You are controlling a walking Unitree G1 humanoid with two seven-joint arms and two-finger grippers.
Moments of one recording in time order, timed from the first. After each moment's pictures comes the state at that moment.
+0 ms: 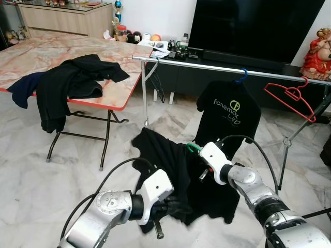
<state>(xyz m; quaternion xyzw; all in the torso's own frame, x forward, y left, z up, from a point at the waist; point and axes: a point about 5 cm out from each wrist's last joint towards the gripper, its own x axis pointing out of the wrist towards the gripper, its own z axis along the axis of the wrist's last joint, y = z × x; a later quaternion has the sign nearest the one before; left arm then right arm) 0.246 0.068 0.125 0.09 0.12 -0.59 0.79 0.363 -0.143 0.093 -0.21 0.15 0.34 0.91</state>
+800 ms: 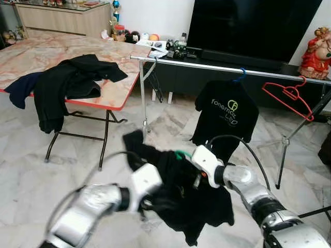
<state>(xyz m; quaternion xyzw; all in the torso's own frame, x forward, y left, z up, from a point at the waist) 0.267 0.127 0.130 0.17 0.14 -0.51 0.83 0.343 -0.135 0.093 -0.26 0.15 0.54 0.79</state>
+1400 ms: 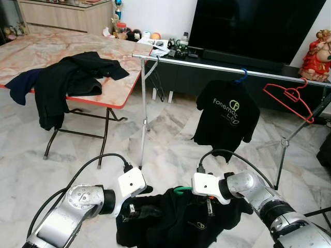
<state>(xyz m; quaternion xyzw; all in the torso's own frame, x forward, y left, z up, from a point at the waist) 0.256 0.136 0.117 0.19 0.18 -0.53 0.80 0.327 -0.134 0.082 -0.34 0.20 0.63 0.67</state>
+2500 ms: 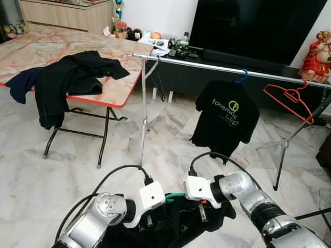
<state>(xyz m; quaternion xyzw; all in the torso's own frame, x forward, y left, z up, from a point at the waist) 0.261 0.099 0.089 0.21 0.20 -0.55 0.79 0.320 -0.115 0.082 -0.29 0.16 0.68 0.65</state>
